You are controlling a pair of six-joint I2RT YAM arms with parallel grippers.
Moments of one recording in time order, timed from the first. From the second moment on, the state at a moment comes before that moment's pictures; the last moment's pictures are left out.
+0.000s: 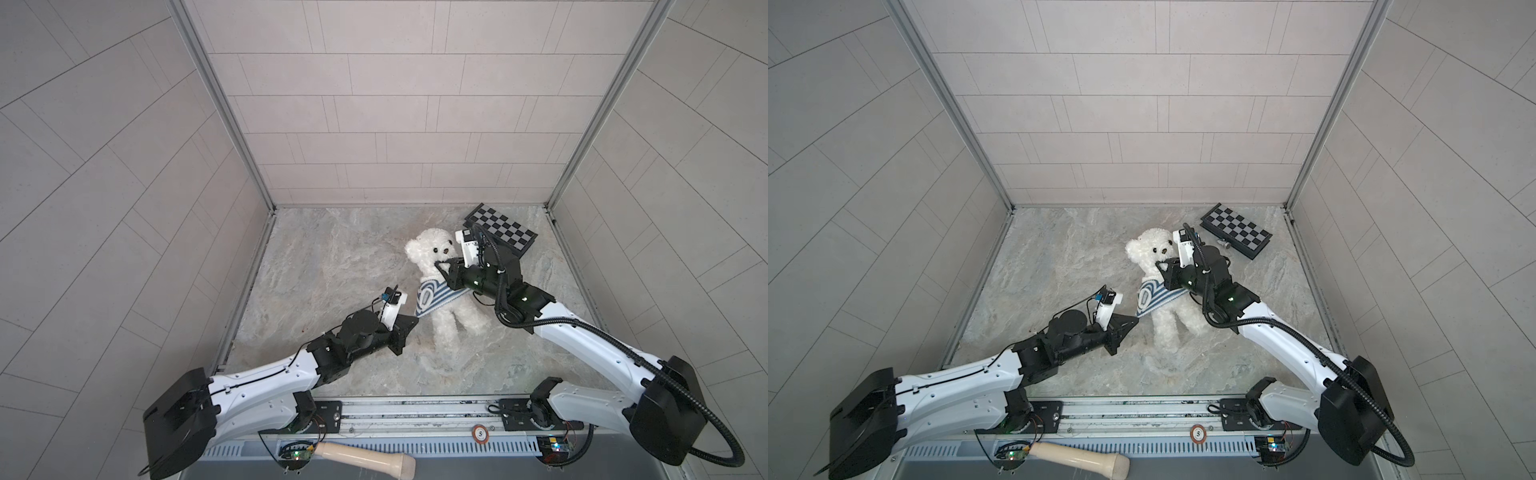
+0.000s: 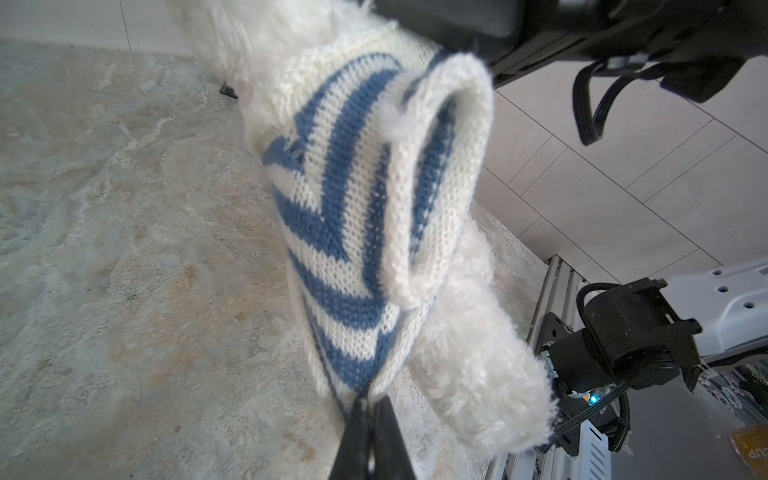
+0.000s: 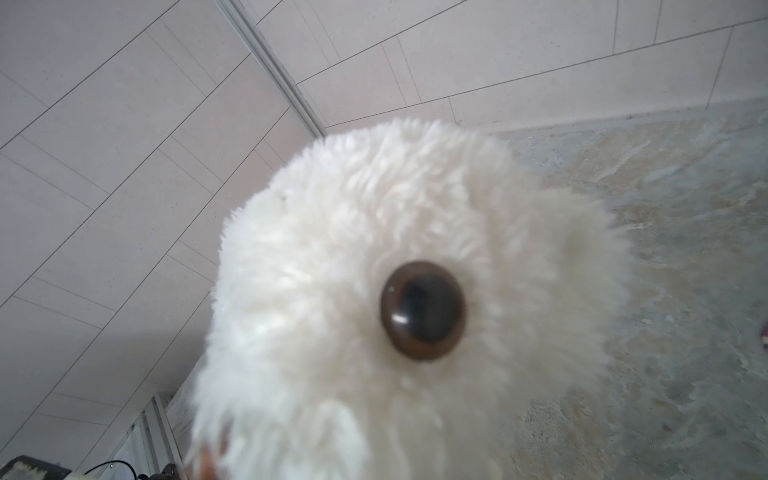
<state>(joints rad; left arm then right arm) -0.98 1.00 0.39 0.27 0.05 -0.41 0.57 1.17 0.83 0.03 -0.20 0.47</state>
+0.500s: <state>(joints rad) -0.98 0.70 0.47 0.10 0.14 -0.49 0.64 0.92 0.78 0.16 -0.32 0.26</state>
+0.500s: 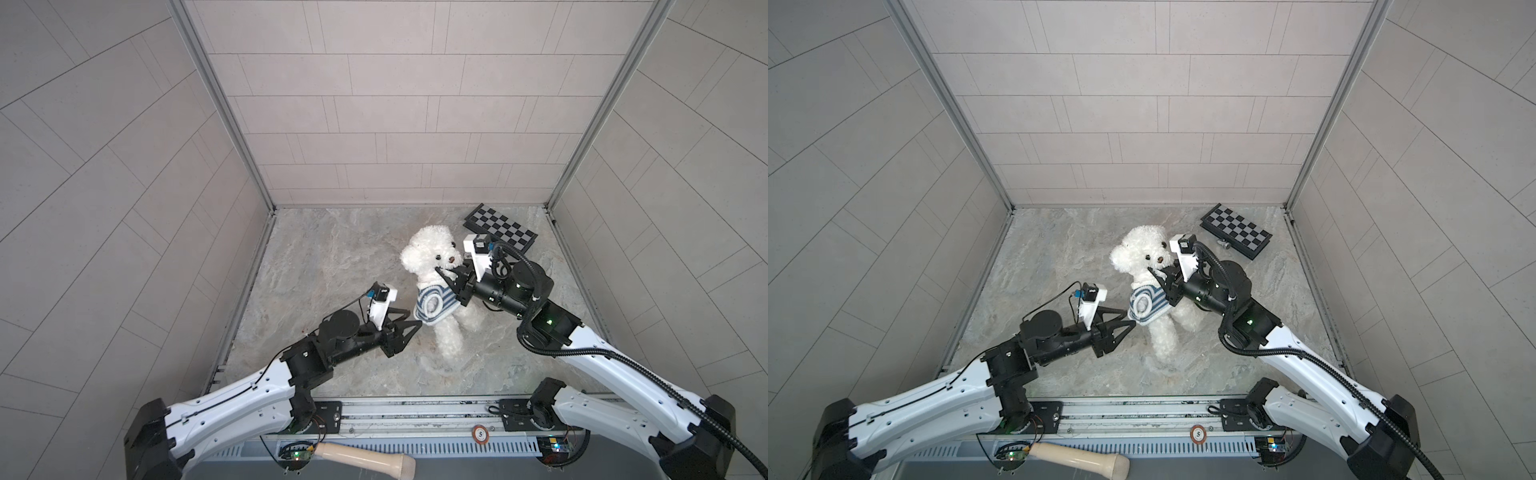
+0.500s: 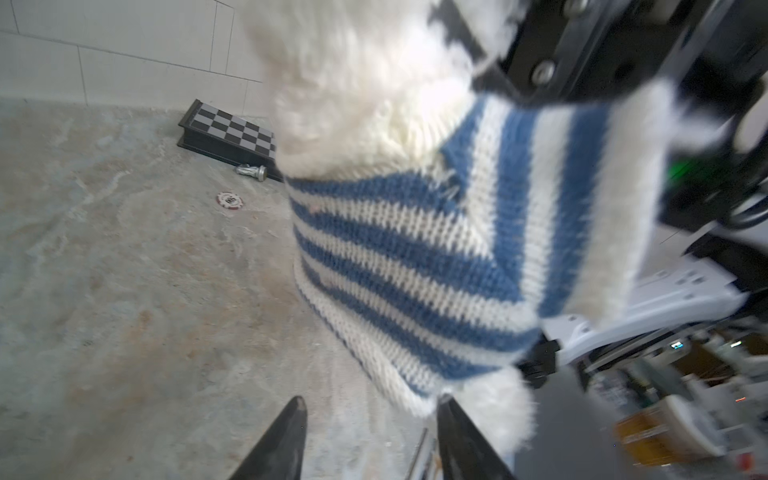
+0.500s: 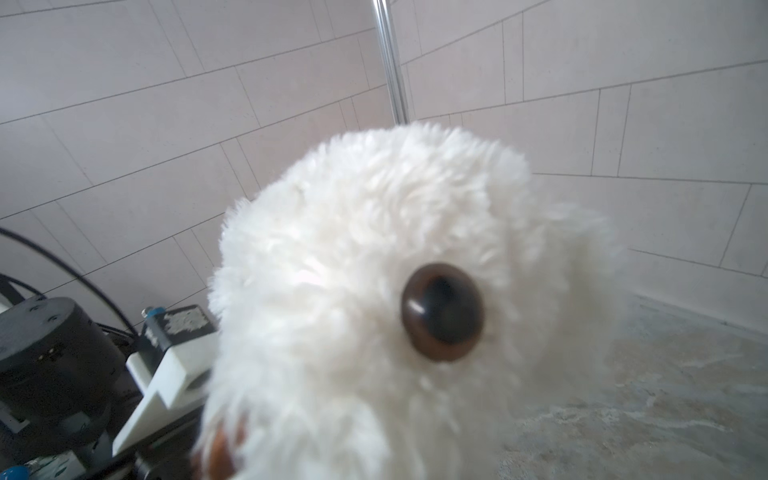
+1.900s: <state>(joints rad) -0.84 0.84 0.53 0.57 0.38 -1.16 0.57 0.97 0.77 0.72 -0.64 0.36</state>
